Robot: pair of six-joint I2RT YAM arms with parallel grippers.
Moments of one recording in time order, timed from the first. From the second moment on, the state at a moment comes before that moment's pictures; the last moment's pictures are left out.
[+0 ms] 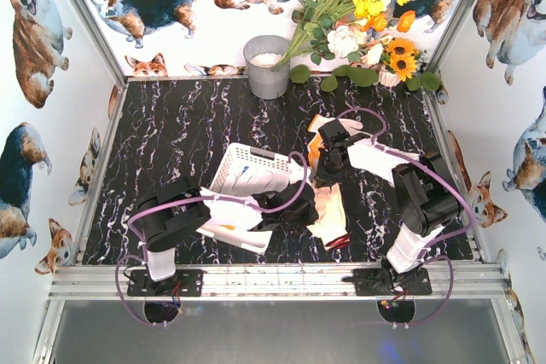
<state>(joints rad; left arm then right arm) -1.12 1.85 0.92 0.22 -0.14 -0.88 0.42 1.72 1.04 -0.55 -0.11 0.65</state>
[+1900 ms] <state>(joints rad) -1.02 1.85 1.18 -0.12 -0.22 -0.88 0.29 1.02 0.51 -0.78 -0.38 0.61</state>
